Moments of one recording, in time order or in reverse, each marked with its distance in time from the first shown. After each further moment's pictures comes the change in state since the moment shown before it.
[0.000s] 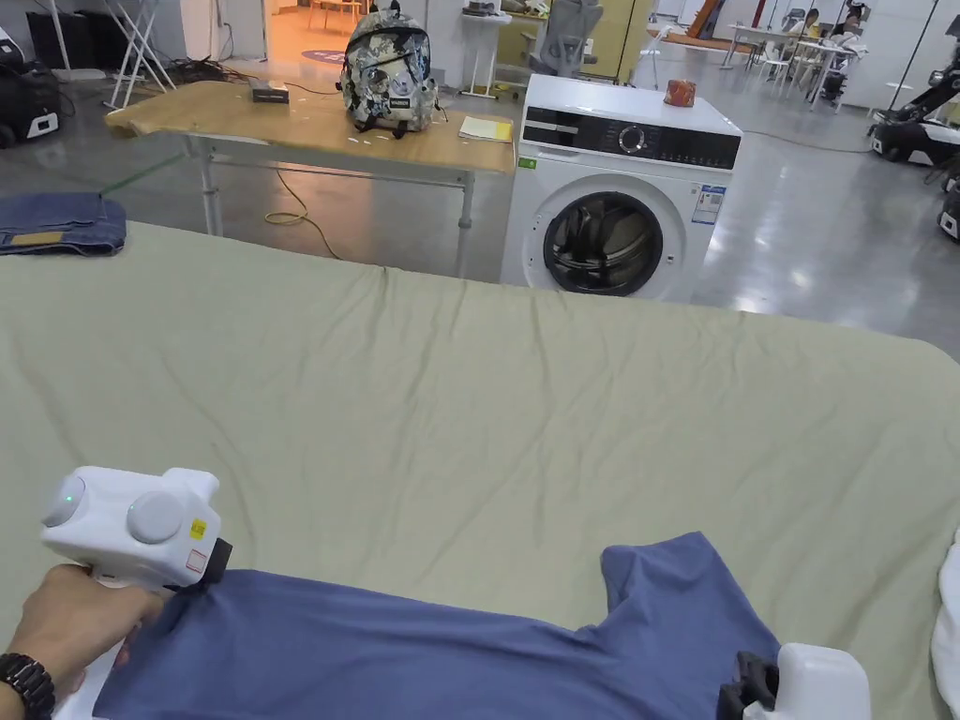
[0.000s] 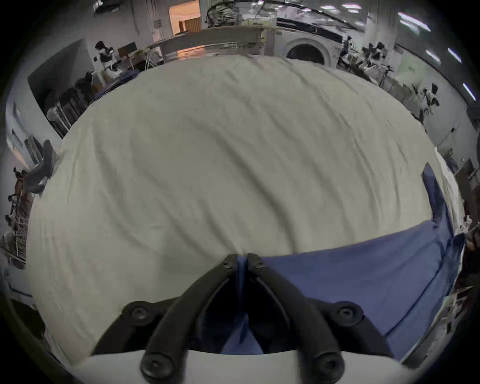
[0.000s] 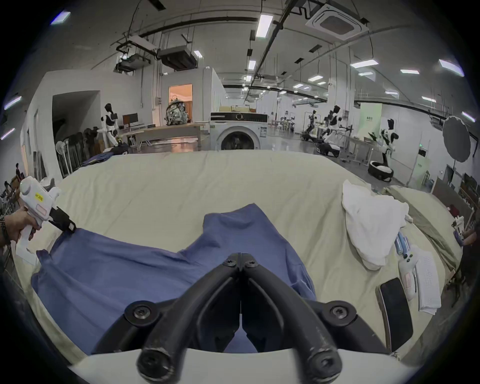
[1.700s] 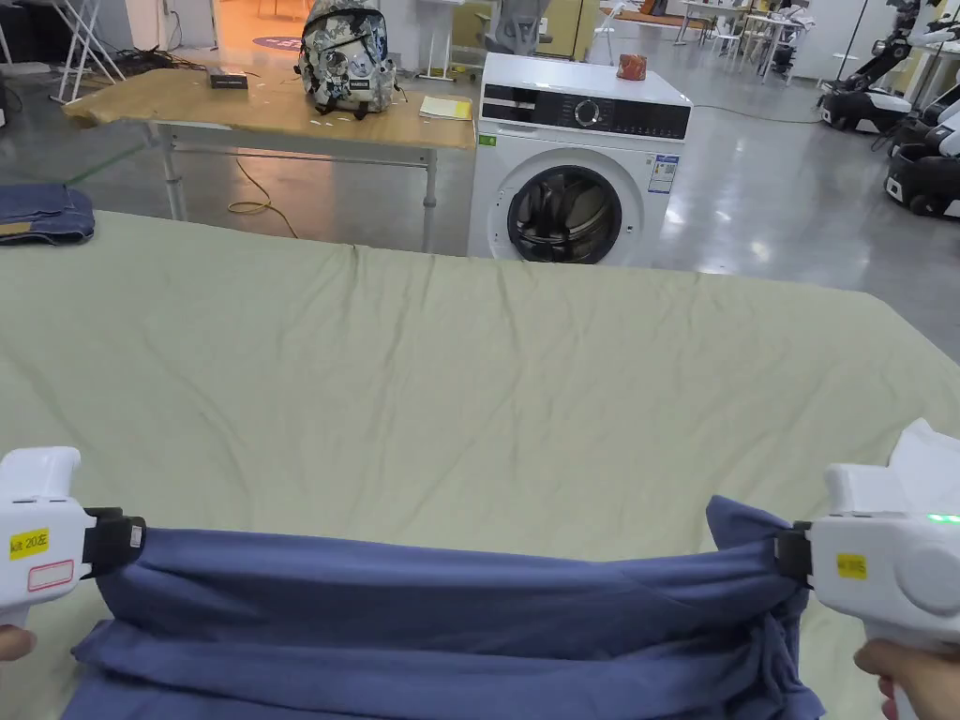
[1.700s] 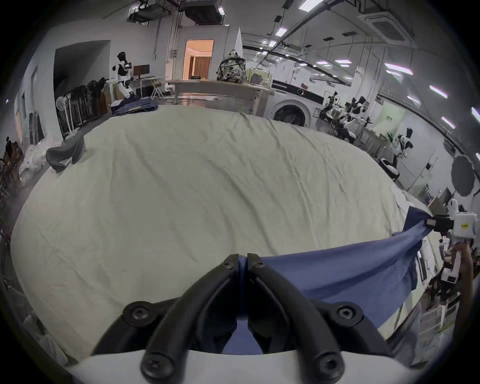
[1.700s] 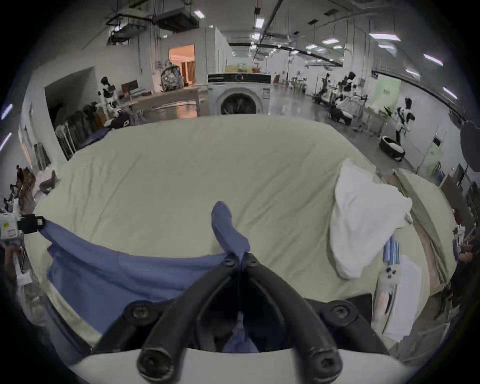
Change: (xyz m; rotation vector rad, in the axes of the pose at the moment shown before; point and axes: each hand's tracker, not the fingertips) left arm -0.048 -0.099 0.121 0.316 -0.160 0.102; right arm 0.082 0.070 0.019 -0.271 0.059 0.013
